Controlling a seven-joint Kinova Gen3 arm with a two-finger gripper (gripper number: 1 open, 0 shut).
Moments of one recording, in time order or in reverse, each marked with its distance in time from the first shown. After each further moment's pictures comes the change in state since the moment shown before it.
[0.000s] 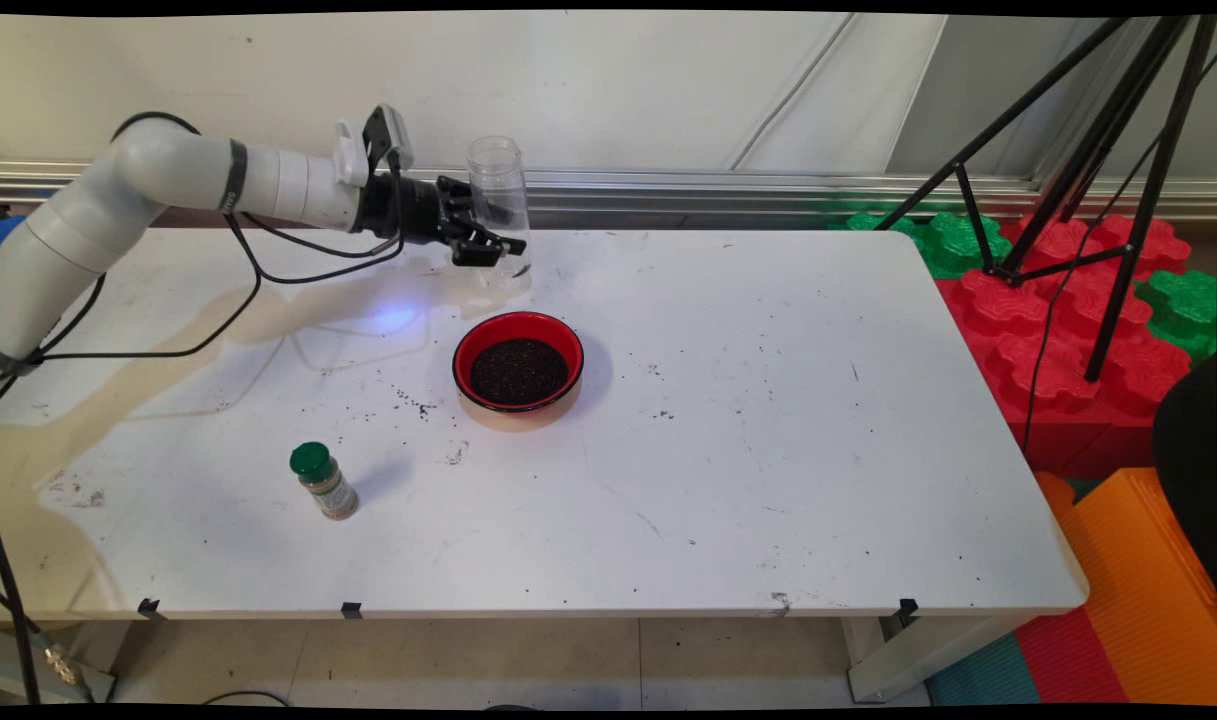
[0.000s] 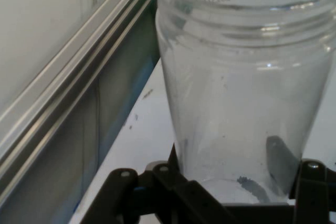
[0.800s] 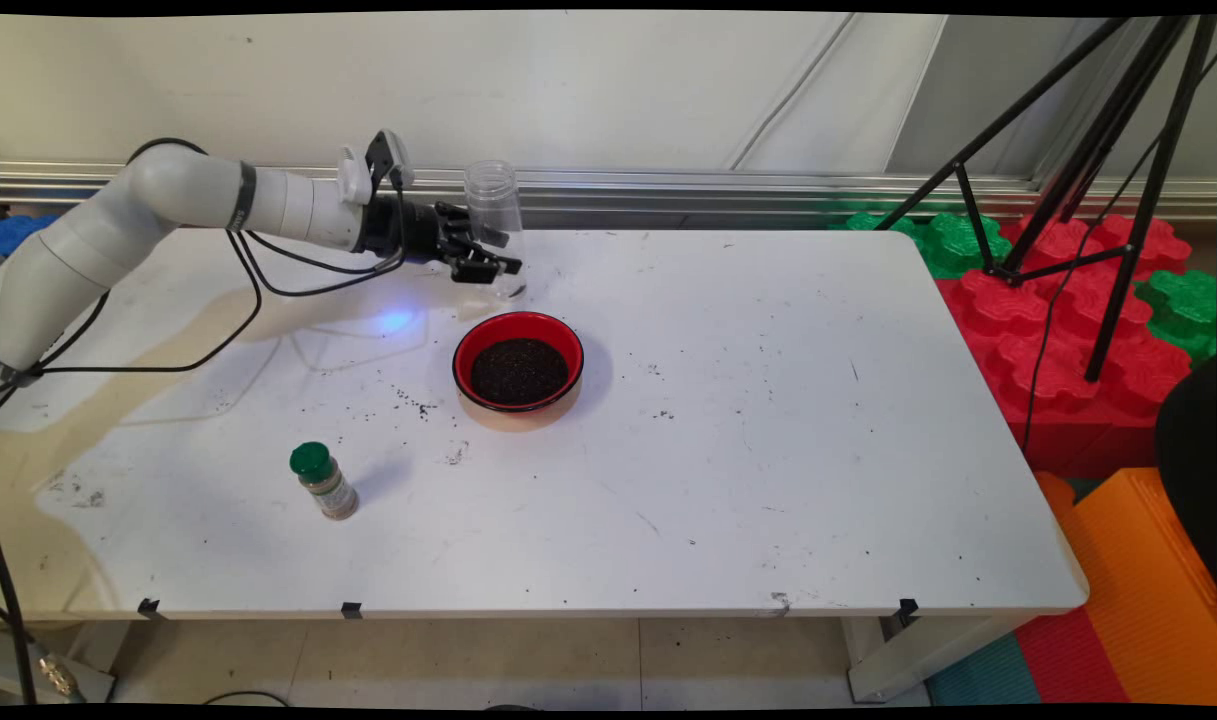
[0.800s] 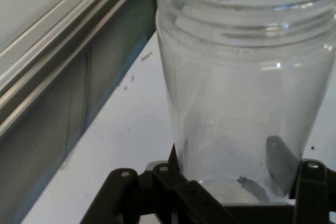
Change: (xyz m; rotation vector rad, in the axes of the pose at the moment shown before) arm -0.031 -0.006 0.011 -0.015 -0.025 -0.099
